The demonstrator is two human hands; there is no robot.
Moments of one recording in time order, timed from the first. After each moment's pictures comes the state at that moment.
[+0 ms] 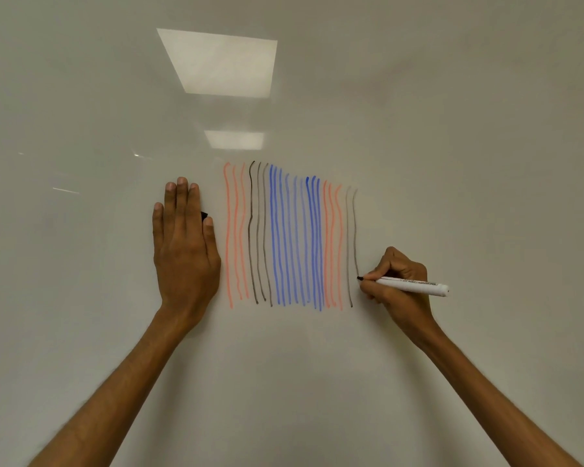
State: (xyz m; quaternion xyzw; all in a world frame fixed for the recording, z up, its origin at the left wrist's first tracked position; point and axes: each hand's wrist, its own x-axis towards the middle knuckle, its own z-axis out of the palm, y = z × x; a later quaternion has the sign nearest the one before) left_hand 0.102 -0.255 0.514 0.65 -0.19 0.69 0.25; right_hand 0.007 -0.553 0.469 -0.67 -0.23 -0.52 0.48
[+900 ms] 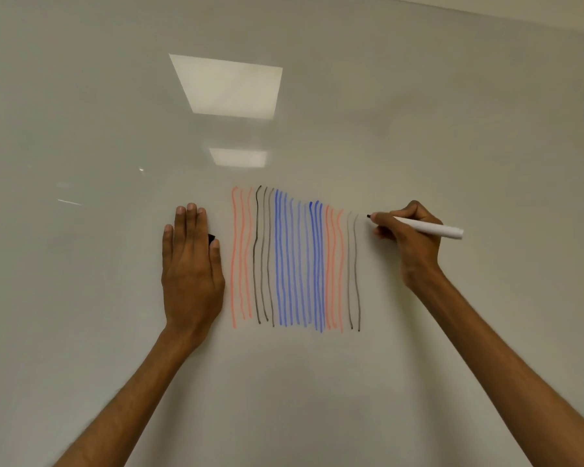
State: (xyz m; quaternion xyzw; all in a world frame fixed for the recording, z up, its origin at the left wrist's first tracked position) left_hand 0.101 -0.255 0.513 0.65 -0.20 0.69 0.26; right_hand -0.010 -0.544 0.575 -0.54 -0.19 -0.54 0.62
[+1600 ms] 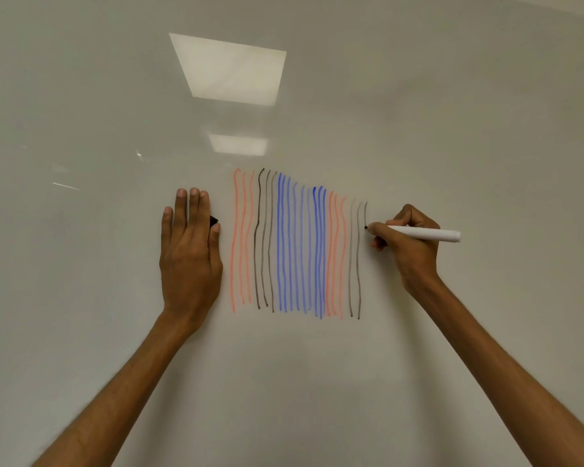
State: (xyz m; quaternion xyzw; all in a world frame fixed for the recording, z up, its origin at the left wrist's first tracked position) left_hand 0.103 -0.252 0.511 0.64 -0.22 0.68 0.27; right_hand -0.007 -0.541 0.552 -0.61 -0.17 -0.54 0.56
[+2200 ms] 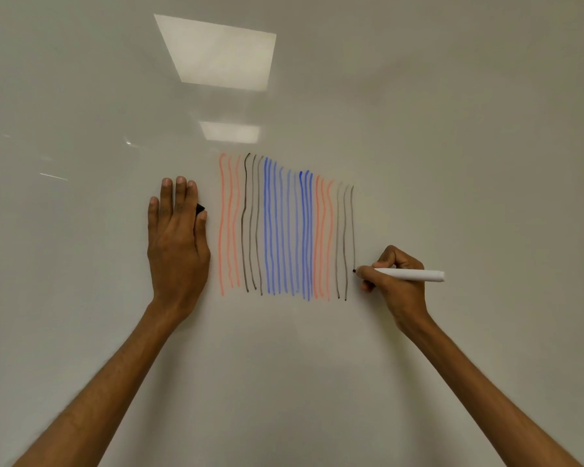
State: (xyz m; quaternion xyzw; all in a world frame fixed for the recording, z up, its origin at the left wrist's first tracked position) left_hand 0.102 -0.253 0.505 0.64 -0.23 0.68 0.29; right_hand -0.015 -0.553 0.473 -0.65 -0.13 -0.49 0.56
